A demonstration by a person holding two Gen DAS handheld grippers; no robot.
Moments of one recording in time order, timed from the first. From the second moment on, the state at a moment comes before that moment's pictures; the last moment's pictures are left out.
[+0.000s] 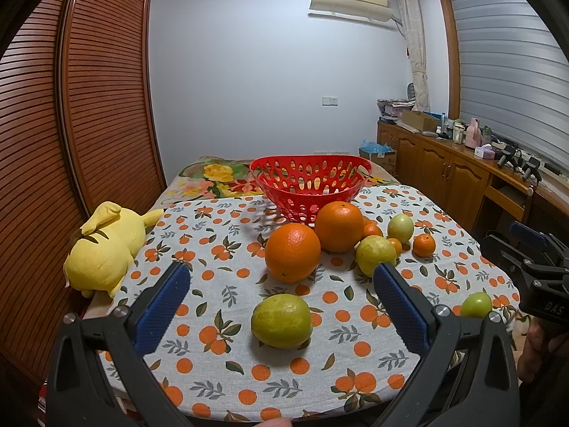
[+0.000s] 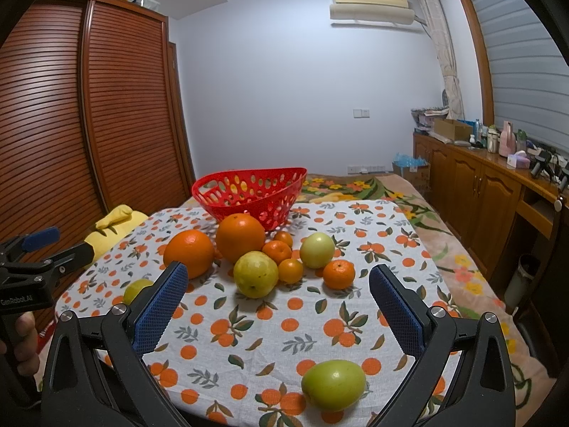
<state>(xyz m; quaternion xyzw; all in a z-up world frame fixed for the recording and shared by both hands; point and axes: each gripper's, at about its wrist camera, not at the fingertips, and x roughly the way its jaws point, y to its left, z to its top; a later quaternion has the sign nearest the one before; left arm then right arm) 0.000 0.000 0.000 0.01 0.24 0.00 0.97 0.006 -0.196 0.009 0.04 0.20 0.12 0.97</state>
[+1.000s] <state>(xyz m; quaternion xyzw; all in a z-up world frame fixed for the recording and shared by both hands) -0.001 -0.003 0.005 0.00 0.25 0.00 0.97 0.006 -0.196 0.009 0.04 0.20 0.12 0.97</state>
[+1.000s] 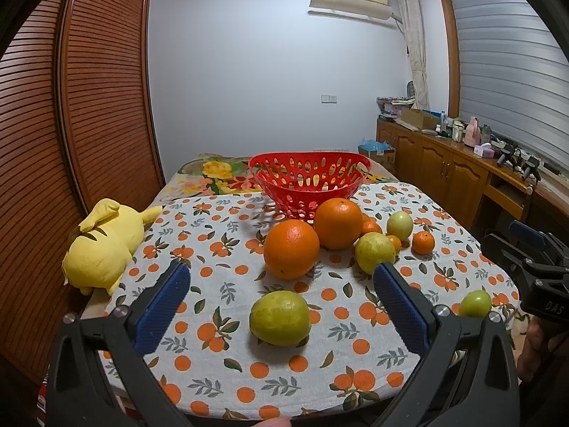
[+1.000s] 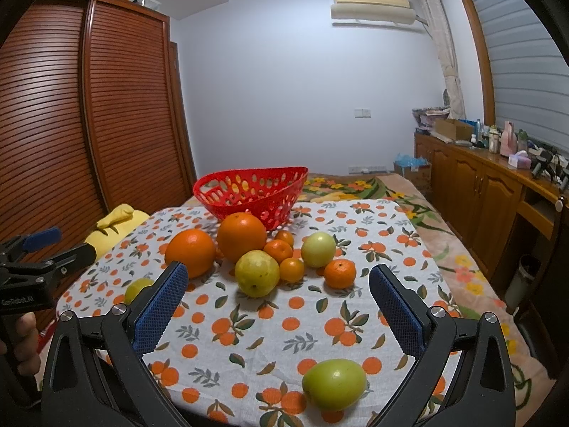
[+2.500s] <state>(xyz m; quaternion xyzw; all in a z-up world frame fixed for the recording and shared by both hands) 0.045 0.007 -0.078 -0.02 0.37 -0.04 0.93 0.023 -0.225 -0.078 0.01 0.35 0.11 0.93</state>
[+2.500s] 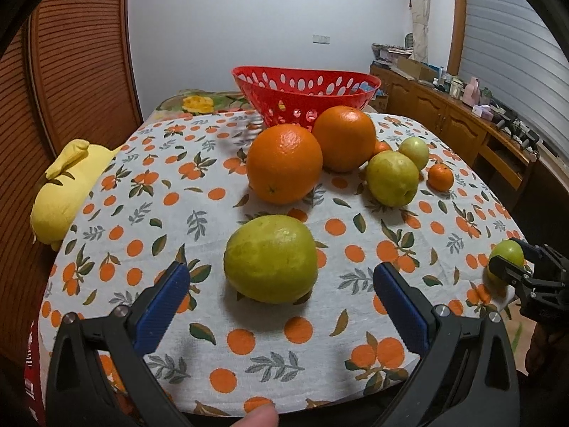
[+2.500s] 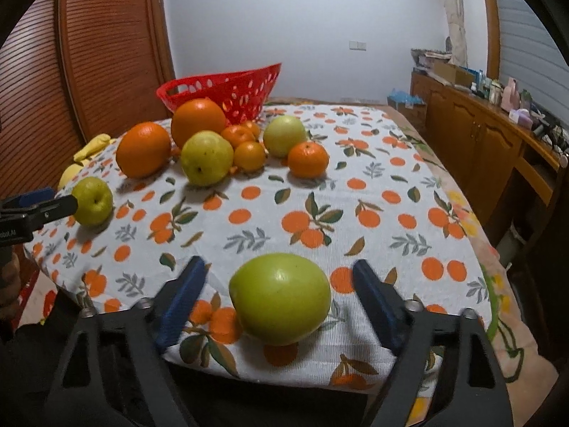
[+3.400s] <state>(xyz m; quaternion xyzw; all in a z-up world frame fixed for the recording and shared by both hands) 0.083 0.023 -0.101 -0.04 0.40 -0.08 0.91 0.070 -0.204 -0.072 0.01 0.34 0.17 0.93</state>
